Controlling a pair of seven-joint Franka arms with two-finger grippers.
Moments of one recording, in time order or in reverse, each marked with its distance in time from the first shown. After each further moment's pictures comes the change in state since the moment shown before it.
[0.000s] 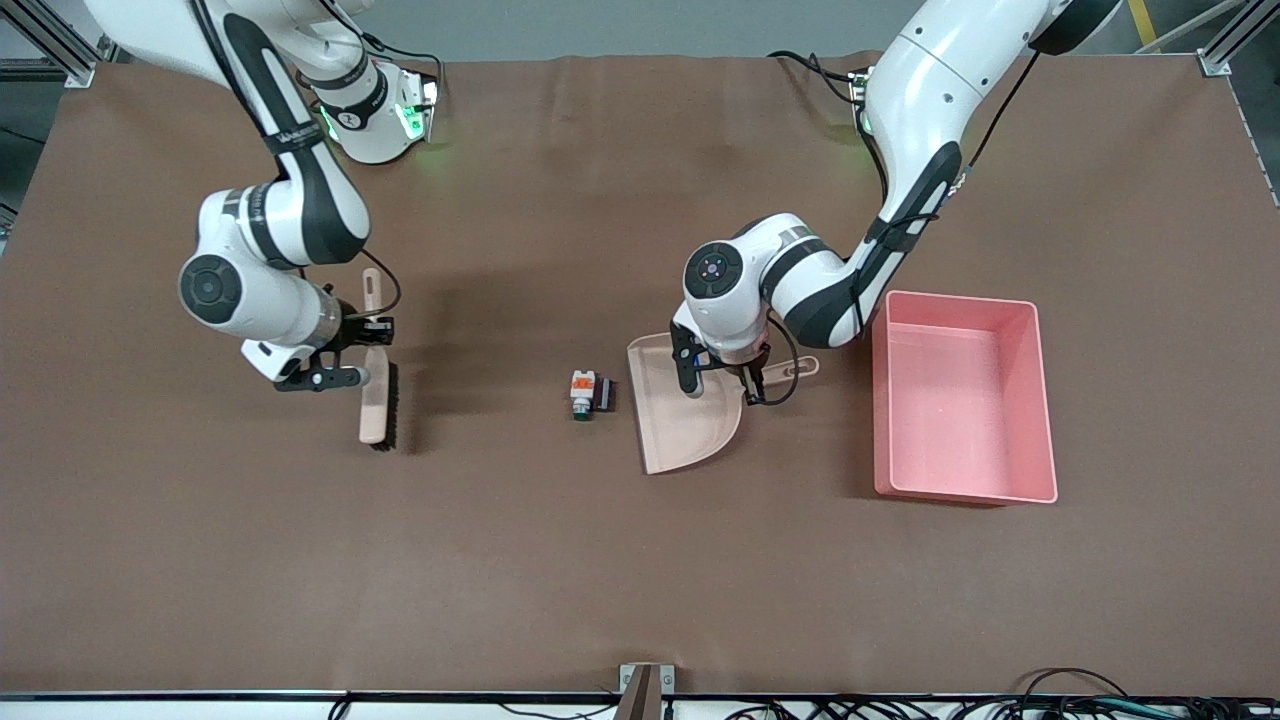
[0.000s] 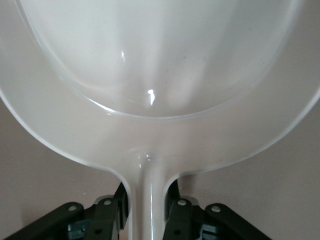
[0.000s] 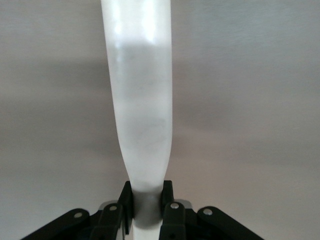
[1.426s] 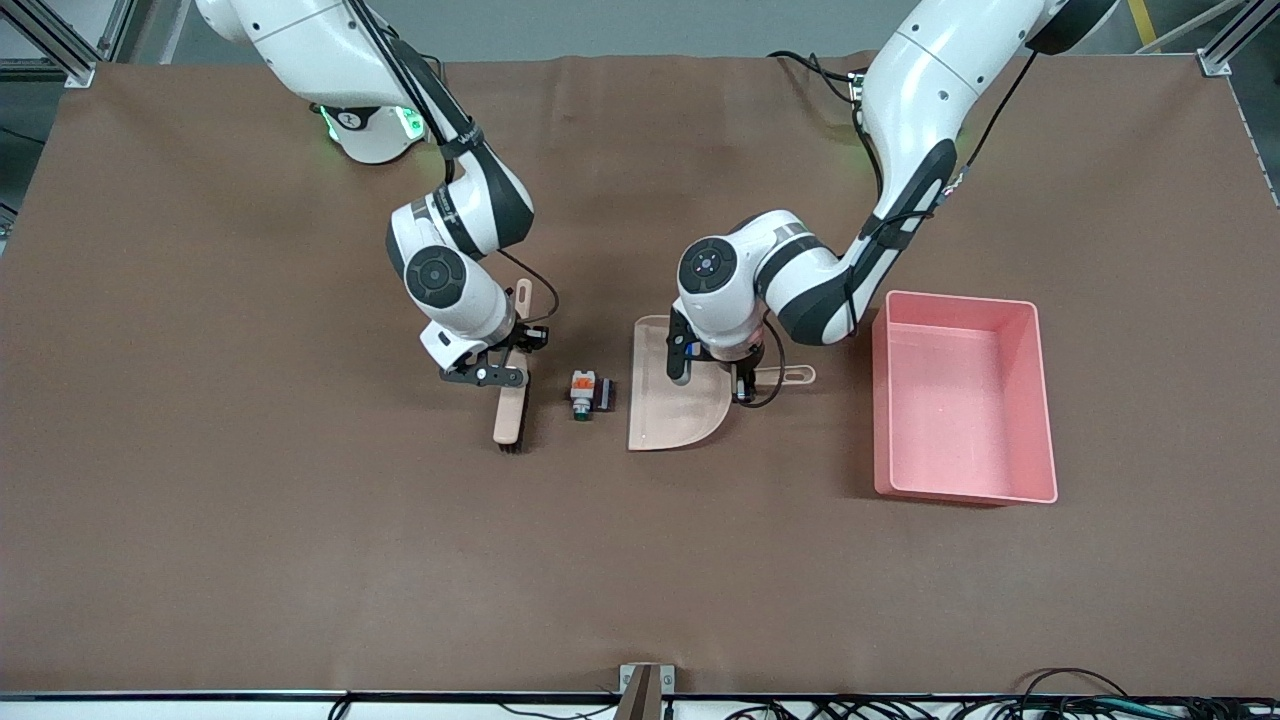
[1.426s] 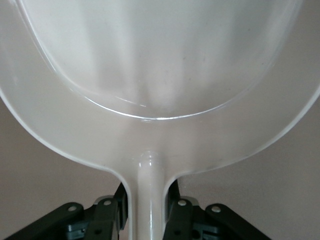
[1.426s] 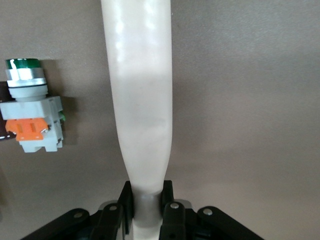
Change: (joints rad) left arm -0.009 0.000 -0.005 0.005 0.004 0.000 0.219; right arm 0.350 0.242 0.001 0.164 0.035 0.193 0.453
